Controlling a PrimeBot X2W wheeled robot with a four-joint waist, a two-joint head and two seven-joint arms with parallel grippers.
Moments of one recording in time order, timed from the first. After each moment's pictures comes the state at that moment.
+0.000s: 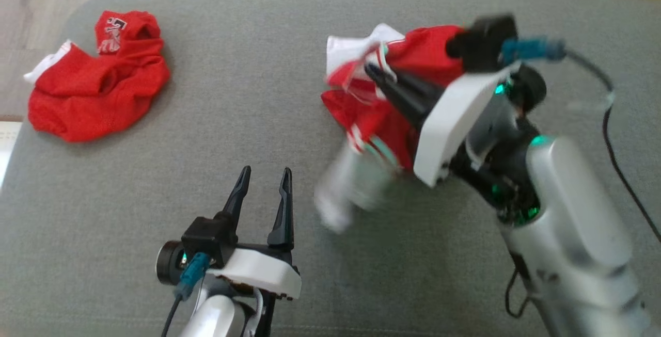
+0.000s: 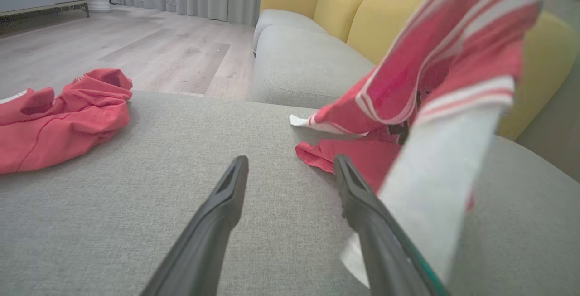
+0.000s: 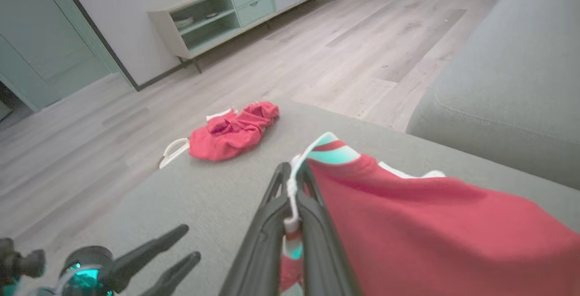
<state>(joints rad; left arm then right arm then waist) -0.08 0.05 -0.47 0.12 -0.29 0.20 -0.25 -0.52 -0.09 0.40 -0.04 0.48 0.12 0.69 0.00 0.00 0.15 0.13</state>
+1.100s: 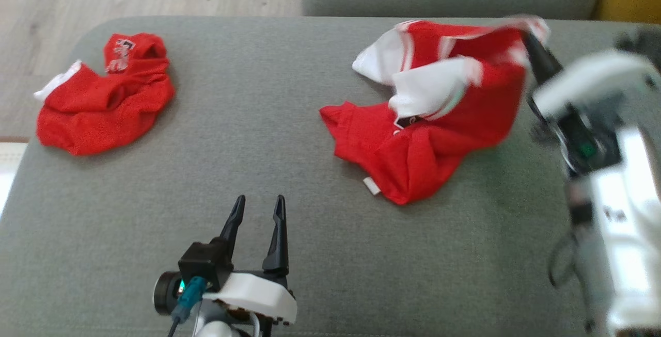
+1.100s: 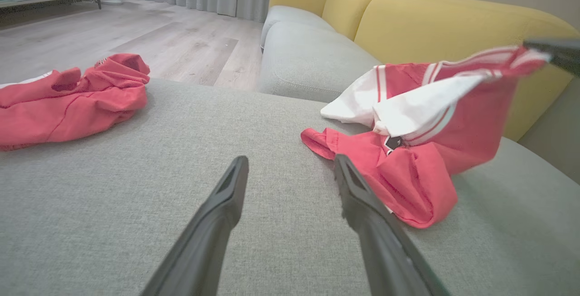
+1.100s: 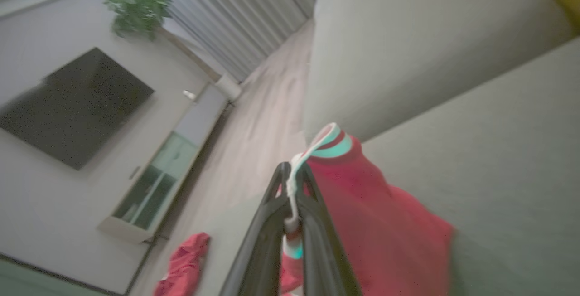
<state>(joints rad) 0.00 0.05 -0.47 0.11 -0.31 0.23 -0.25 -0.67 -0.08 -0.05 0.59 0.77 0.12 0.34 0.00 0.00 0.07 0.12</state>
